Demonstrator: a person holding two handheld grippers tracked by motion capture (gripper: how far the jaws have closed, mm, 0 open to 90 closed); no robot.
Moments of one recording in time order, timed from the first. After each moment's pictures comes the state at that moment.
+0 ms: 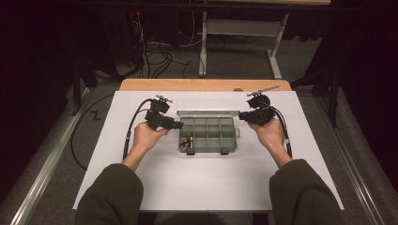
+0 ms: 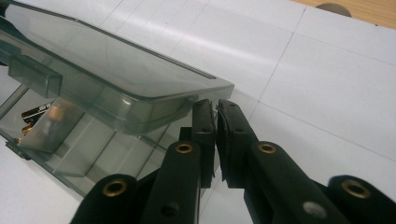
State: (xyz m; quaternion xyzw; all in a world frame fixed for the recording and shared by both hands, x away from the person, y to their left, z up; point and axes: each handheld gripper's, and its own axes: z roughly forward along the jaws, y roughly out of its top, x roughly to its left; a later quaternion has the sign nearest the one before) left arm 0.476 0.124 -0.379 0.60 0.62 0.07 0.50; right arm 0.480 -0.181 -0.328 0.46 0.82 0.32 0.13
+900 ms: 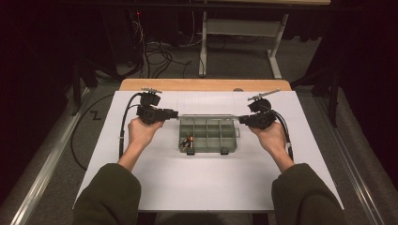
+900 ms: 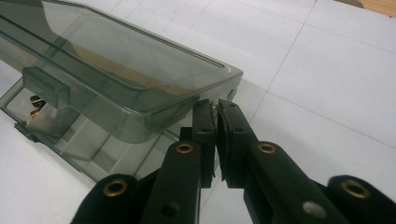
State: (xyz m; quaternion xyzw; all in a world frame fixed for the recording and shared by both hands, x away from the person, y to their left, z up) left arm 0.467 0.137 -0.339 0.54 0.62 0.06 0.57; right arm 0.471 -0.185 -0.333 0.45 0.83 0.32 0.12
